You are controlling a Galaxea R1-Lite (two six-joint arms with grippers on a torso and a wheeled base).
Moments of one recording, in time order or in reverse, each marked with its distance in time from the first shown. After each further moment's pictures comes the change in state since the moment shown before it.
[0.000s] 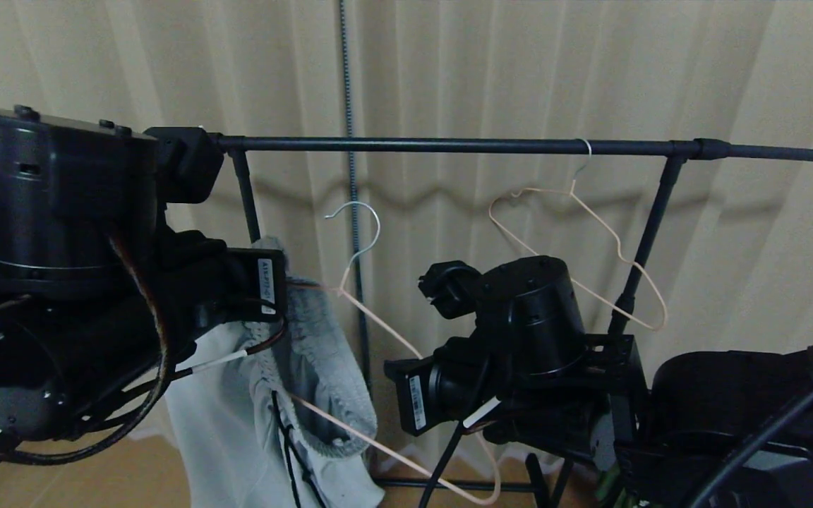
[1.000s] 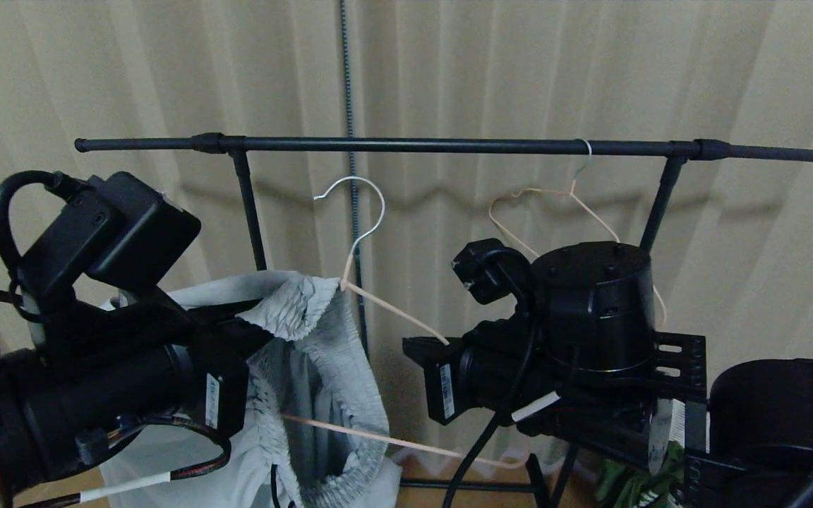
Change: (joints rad) left arm -0.040 -0.193 0.254 -0.162 -0.395 0.314; right arm -0.017 -0.091 0.098 -0.130 -0.016 -0.095
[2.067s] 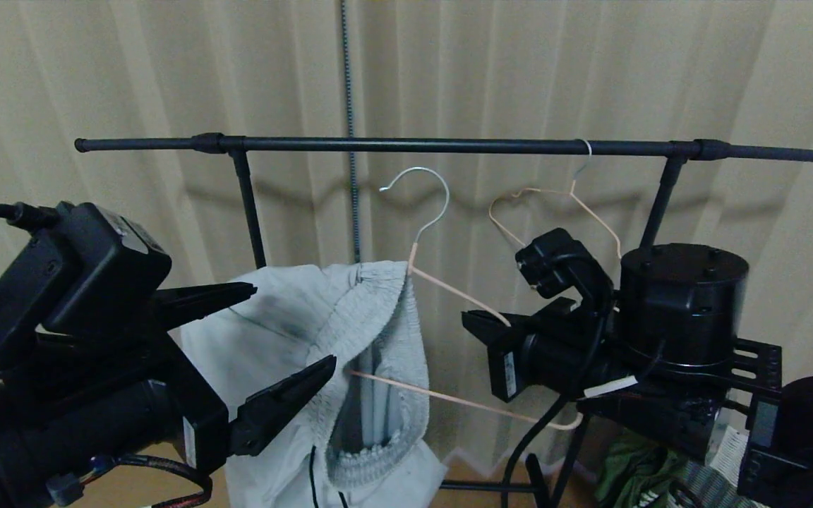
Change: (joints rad) left arm 0.004 -0.049 0.109 -0.124 -0.063 0.080; right arm -0.132 -0.084 0.186 -0.193 -0.026 -0.238
